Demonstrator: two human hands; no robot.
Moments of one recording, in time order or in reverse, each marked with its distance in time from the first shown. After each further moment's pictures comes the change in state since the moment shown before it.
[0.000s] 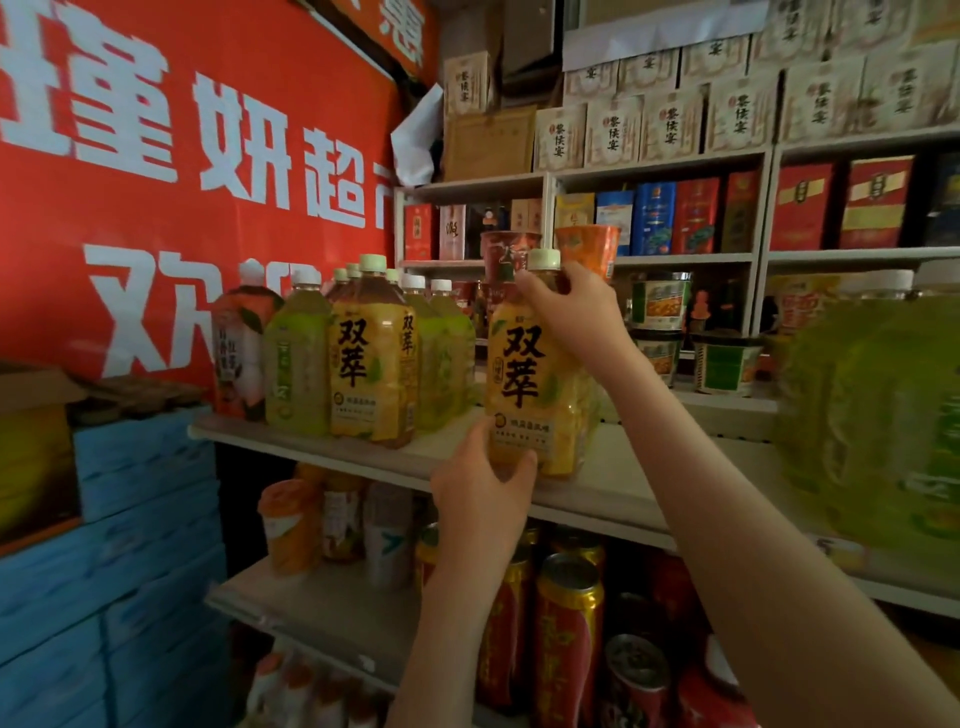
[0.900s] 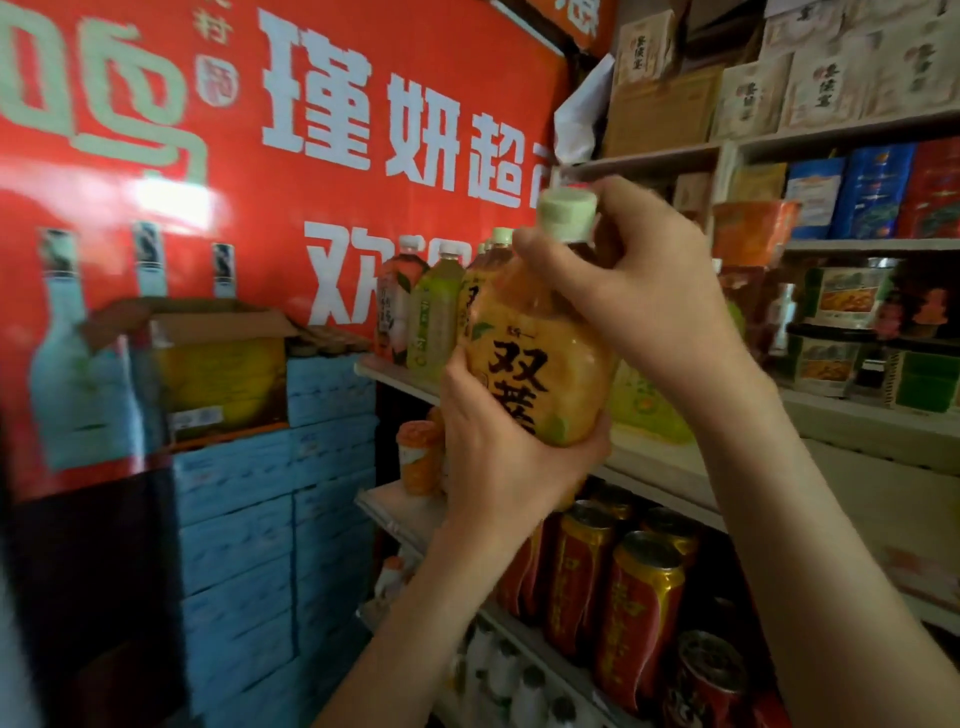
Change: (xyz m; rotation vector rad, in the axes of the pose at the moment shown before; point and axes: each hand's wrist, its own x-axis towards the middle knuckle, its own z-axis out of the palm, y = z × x) left_hand -0.036 0.029 -0.043 0.042 0.532 0.266; right_hand -0.100 -0.082 -0.034 0.111 -0.016 -0.582
